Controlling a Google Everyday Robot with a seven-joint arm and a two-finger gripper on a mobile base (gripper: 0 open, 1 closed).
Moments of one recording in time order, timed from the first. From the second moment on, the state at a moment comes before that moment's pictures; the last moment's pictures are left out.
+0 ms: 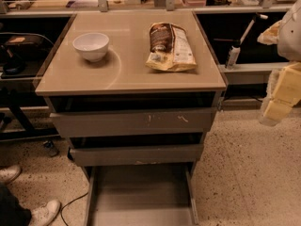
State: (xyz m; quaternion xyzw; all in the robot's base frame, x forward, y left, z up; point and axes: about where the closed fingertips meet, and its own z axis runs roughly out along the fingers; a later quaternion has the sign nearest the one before) arm 0.438 -0.216 0.978 -0.60 0.78 -0.04 0.16
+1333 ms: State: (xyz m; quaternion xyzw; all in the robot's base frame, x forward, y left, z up) arm 0.539 -0.182 1.019 -0.61 0.77 -0.04 0.20
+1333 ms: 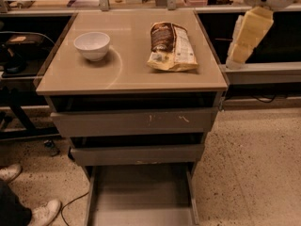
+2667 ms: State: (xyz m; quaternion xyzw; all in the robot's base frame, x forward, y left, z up) arm 0.683 -0.102 1.024 -0.67 0.71 -0.08 0.20
